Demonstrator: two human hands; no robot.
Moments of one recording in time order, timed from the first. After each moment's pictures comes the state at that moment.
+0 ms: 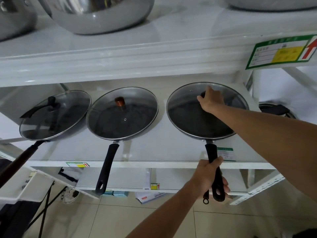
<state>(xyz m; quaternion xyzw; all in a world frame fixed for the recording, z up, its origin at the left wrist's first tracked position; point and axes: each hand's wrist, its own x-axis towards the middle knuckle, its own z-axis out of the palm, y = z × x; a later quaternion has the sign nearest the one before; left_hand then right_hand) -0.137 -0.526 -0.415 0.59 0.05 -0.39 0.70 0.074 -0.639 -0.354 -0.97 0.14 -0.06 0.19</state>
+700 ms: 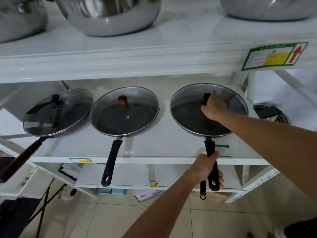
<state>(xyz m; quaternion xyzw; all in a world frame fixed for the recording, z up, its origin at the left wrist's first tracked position) -0.129 -0.521 -0.408 0.61 0.05 -0.43 0.66 0.028 -0.641 -0.350 -0.97 0.14 -0.04 0.21</state>
